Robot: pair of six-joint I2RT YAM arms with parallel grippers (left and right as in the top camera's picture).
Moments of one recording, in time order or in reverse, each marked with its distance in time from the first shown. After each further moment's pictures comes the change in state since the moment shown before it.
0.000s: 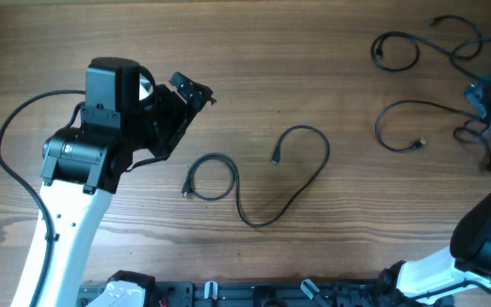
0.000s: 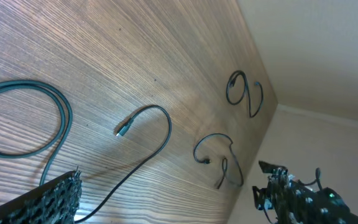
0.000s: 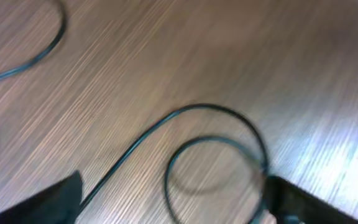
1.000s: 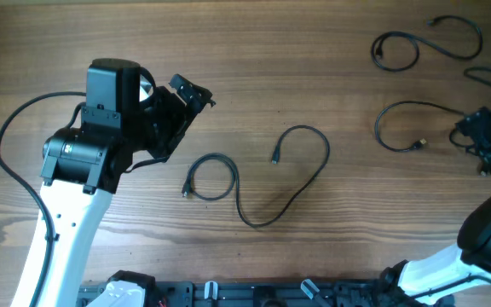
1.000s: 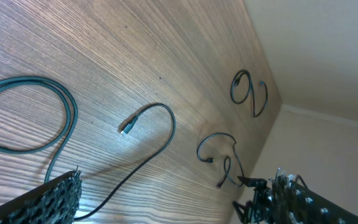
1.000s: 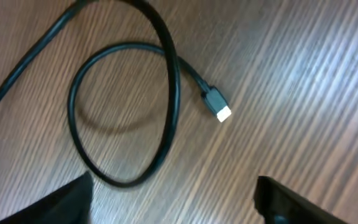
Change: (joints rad) left arm 0.000 0.000 0.000 -0.019 -0.003 0.000; right arm -0.106 0.050 -0.013 -0.274 -0.055 0.095
